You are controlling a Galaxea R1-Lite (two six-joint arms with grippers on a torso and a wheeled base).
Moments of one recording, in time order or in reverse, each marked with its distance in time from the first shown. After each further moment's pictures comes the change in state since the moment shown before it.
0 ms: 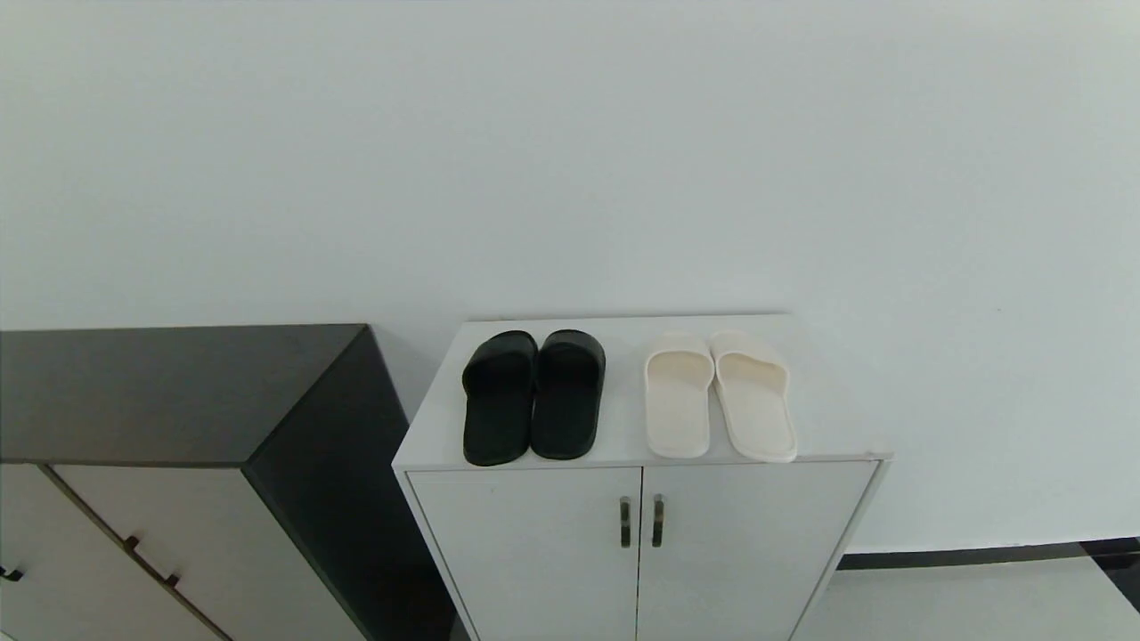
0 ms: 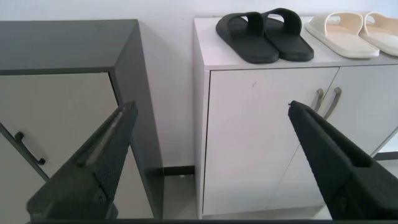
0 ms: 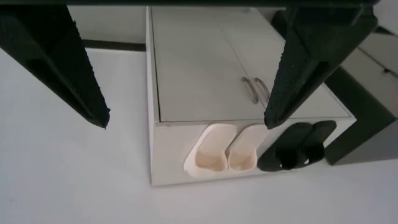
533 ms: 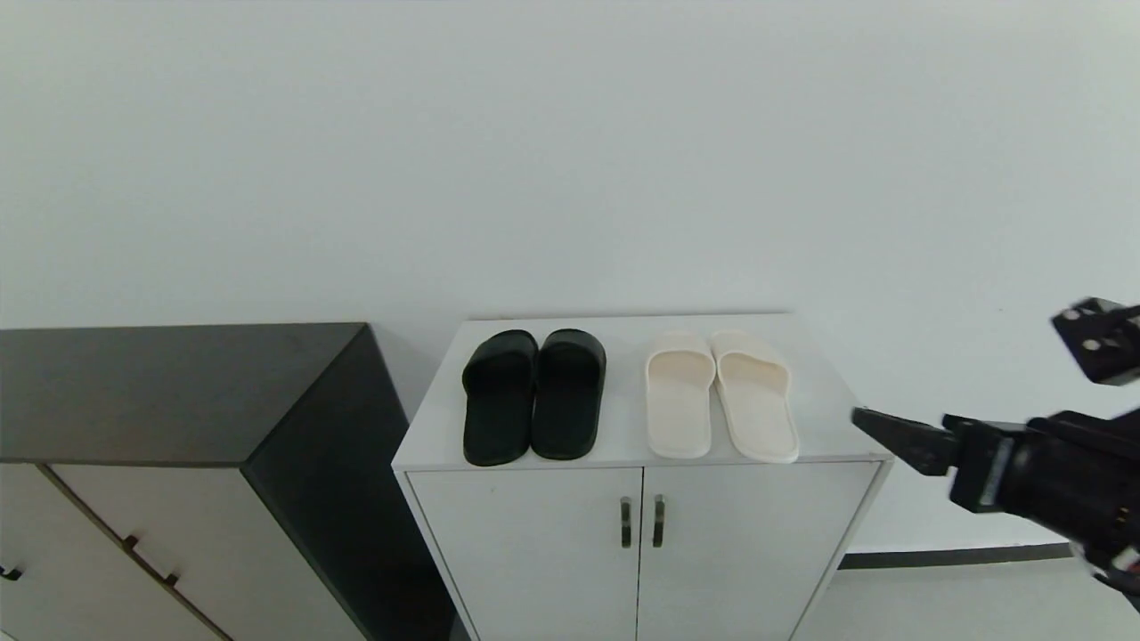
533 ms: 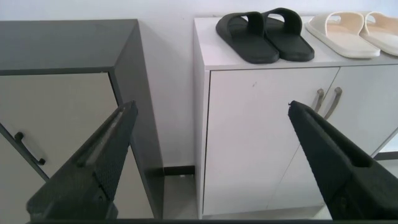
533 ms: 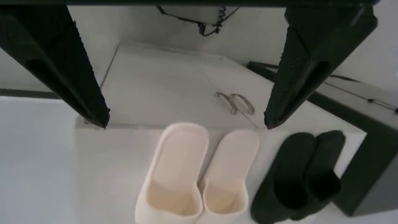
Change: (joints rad) left arm 0.001 0.000 0.000 0.000 0.000 -0.001; right arm 0.516 0.815 -0.290 -0.305 -0.425 0.204
